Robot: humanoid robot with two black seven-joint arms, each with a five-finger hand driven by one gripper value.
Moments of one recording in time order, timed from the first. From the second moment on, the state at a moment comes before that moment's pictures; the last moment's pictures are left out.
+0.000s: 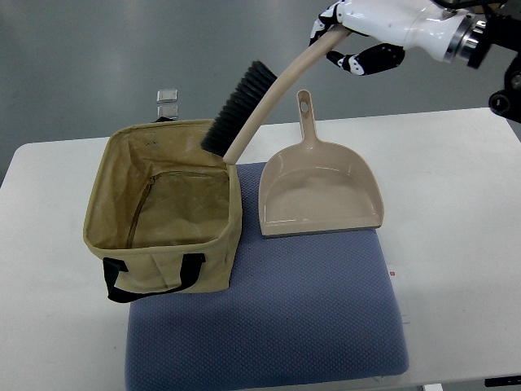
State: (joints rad) left arm 0.00 0.00 -0.11 -0.12 -0.07 -0.04 0.06; right arm 1.46 -0.68 -0.07 1.22 -1.40 -0.30 0.40
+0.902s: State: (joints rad) left arm 0.00 0.00 -0.11 -0.12 -0.07 -0.04 0.06; right arm 1.35 -0.47 0.07 1.19 -1.40 -0.30 0.38
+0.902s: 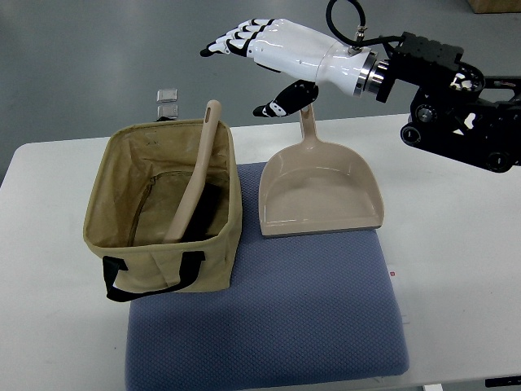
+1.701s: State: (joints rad) left arm 0.00 0.00 -0.11 -0.12 -0.07 -0.04 0.06; right arm 0.85 -0.48 0.91 0.95 -1.00 0.24 0.38
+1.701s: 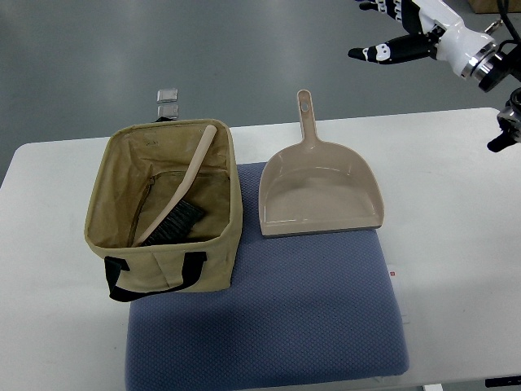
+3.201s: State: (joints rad) left arm 0.00 0.00 -0.11 -0.12 -0.07 -0.04 0.06; right arm 0.57 -0.26 1.09 0.69 -0.38 0.28 0.21
